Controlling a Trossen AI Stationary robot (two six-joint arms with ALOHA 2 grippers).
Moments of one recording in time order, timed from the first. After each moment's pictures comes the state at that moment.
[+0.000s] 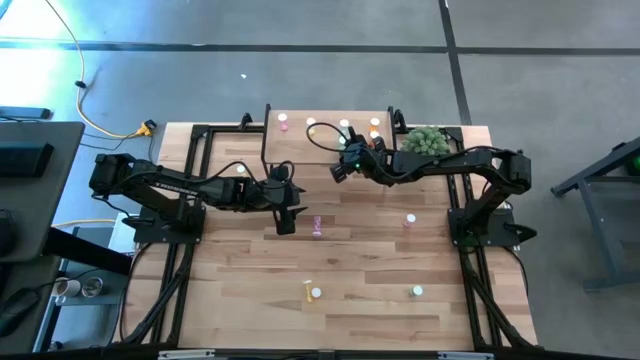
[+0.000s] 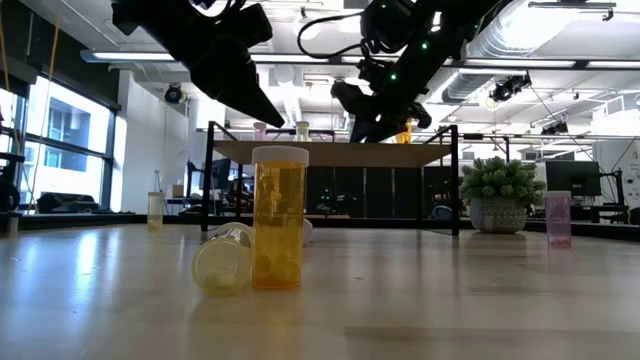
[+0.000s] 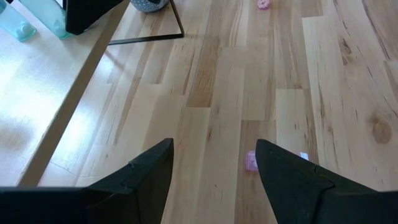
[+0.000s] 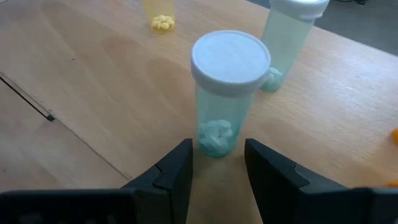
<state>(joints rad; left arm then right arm) 0.10 1.37 0.80 -0.11 -0.30 0.08 -0.23 1.64 1.10 -0.19 0.56 0.45</state>
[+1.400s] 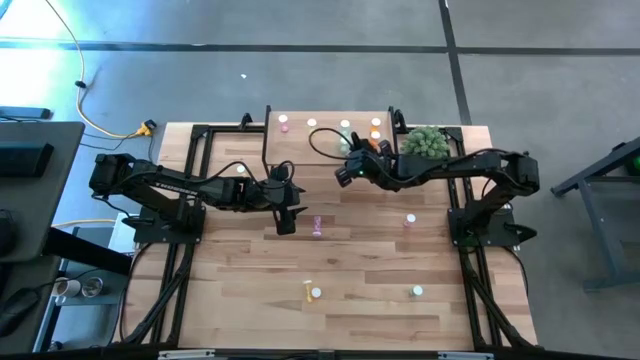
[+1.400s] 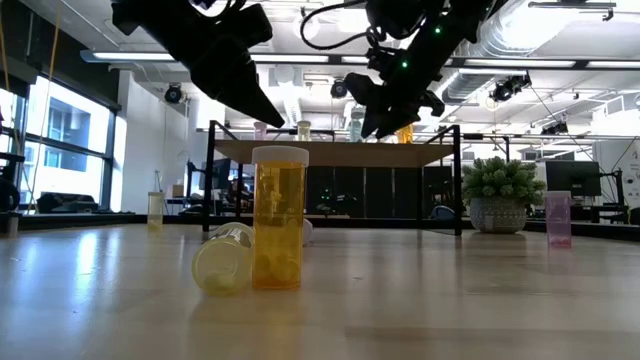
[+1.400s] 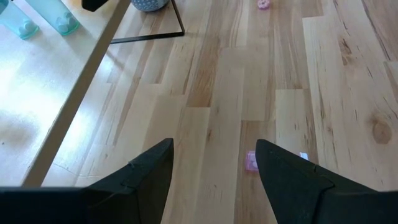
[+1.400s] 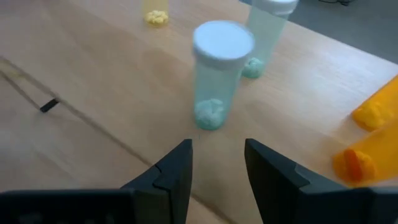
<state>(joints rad) 0.10 1.37 0.80 -0.11 -0.30 0.08 -0.17 1.58 1.10 -0.31 0.64 0.50</state>
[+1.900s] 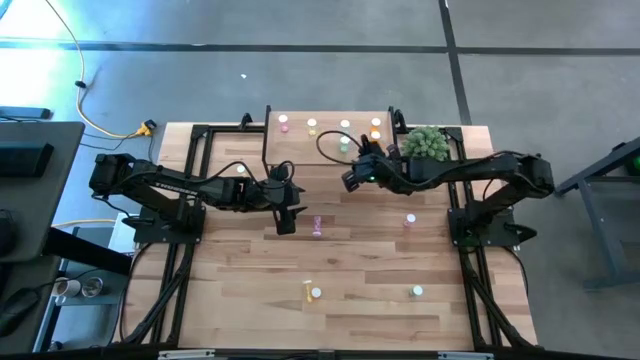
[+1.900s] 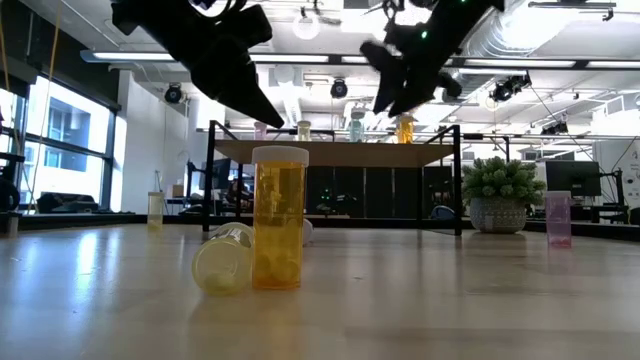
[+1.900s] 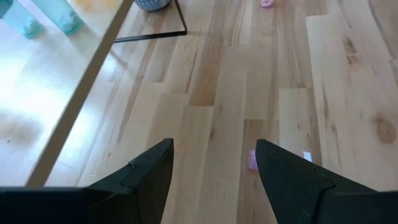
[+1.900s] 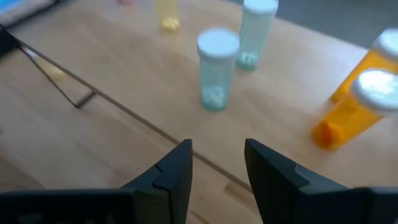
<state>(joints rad) 0.10 1.37 0.80 -0.11 -0.32 0.08 -0.11 1.45 1.10 -0.44 0.63 0.59</state>
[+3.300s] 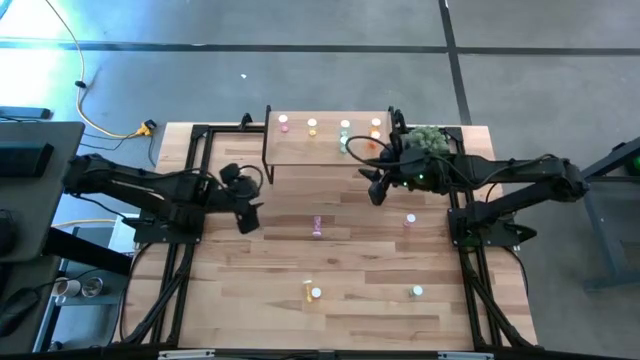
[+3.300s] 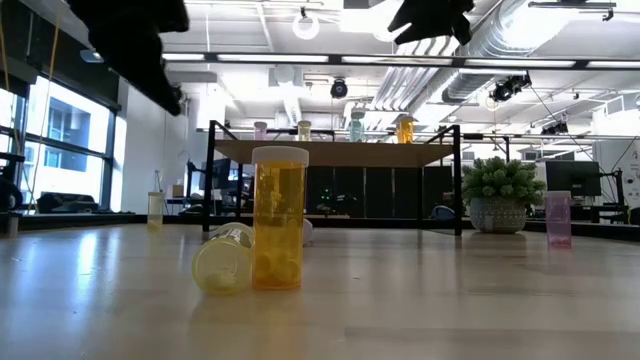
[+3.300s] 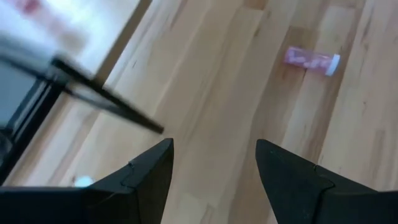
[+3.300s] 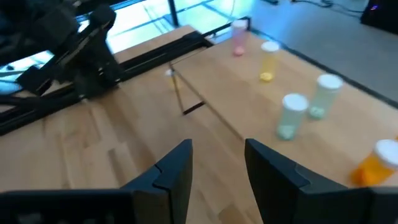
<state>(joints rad) -0.04 1.01 0.80 -0.82 -0.50 -0.37 0.01 1.17 1.10 -0.44 0.42 0.37</state>
